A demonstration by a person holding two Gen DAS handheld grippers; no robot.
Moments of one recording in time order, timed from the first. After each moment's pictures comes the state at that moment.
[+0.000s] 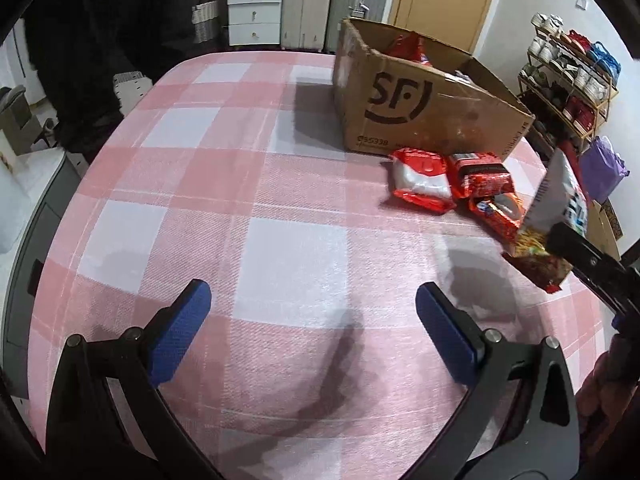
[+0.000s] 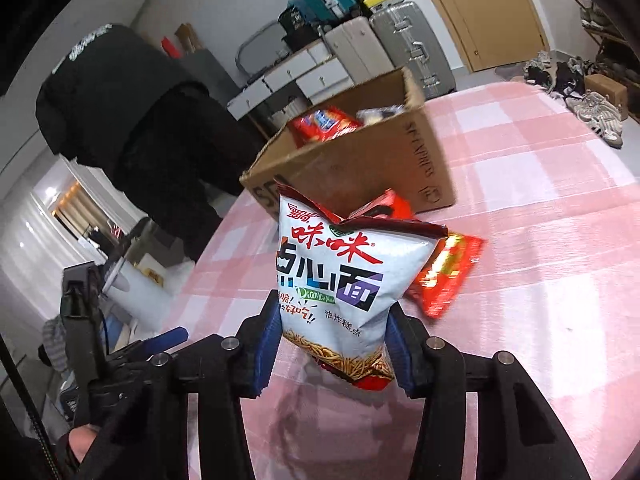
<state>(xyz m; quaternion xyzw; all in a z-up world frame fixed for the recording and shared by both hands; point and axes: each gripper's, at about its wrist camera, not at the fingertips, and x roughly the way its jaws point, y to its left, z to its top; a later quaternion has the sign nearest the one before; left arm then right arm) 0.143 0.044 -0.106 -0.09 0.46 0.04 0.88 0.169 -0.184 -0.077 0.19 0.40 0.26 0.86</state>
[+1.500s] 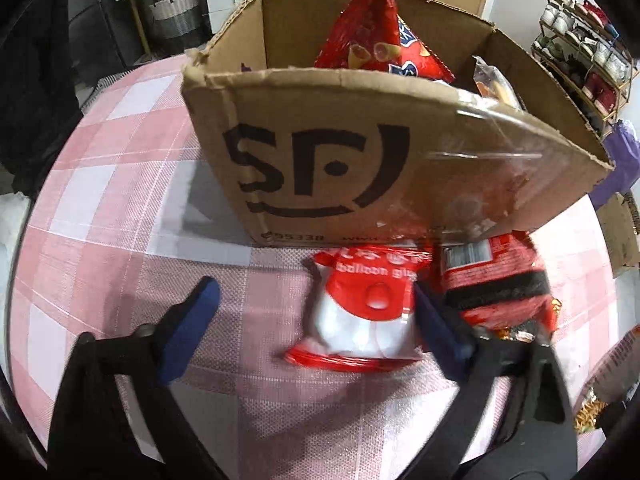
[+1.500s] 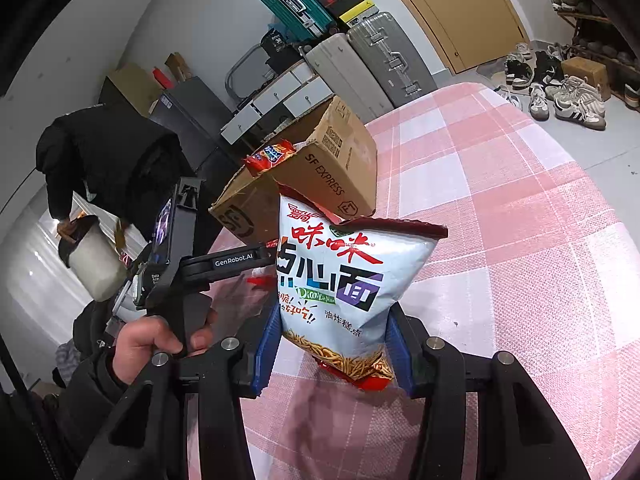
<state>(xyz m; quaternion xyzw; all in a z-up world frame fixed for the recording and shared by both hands) 0.305 -0.026 -0.130 -0.05 0.51 0.05 0.86 0.156 -0.263 -0.083 0.23 0.38 0.25 0.86</state>
